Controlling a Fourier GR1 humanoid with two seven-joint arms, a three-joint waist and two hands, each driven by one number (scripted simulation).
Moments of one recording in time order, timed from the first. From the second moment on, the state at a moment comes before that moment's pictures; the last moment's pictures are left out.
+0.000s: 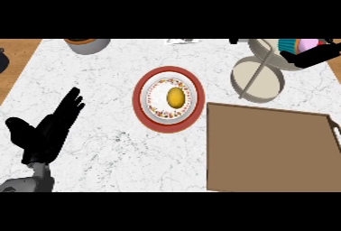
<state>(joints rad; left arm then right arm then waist) -0.06 0.23 0.05 -1.58 0.13 -0.06 0.22 -0.83 -0.57 -0.10 -0.94 0.51 0.12 -0.07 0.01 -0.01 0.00</state>
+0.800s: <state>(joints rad) -0.08 0.23 0.07 -1.57 0.12 -0.08 0.23 -1.01 -0.46 -0.18 -0.59 0.56 -0.16 -0.26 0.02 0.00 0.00</state>
